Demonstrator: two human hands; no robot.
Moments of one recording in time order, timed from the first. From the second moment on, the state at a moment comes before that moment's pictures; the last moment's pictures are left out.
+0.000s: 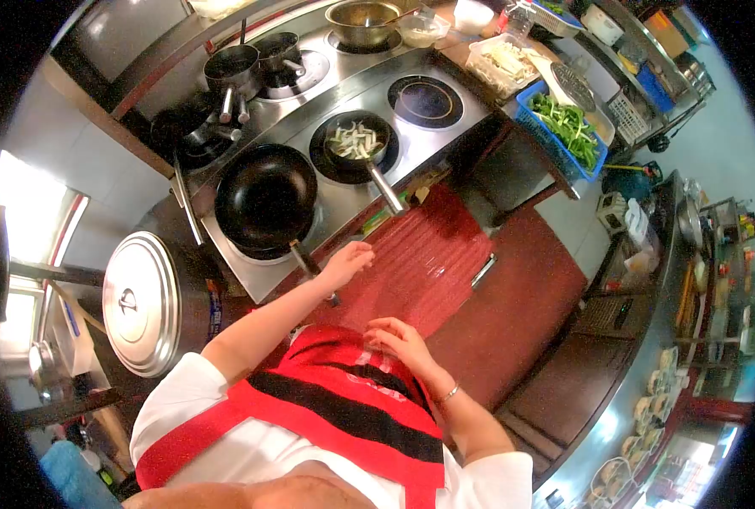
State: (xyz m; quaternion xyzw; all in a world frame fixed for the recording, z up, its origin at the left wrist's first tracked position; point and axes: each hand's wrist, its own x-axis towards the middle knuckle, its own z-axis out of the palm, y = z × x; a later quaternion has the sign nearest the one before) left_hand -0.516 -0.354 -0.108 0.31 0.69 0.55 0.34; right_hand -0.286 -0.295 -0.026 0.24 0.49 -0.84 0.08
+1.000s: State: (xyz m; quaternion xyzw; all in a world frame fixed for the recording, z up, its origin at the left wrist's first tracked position) left_hand -0.571 -0.132 -0.192 -0.24 0.49 0.76 0.34; right_hand -0.423 -0.028 -0.082 0.29 0.60 -0.73 0.14
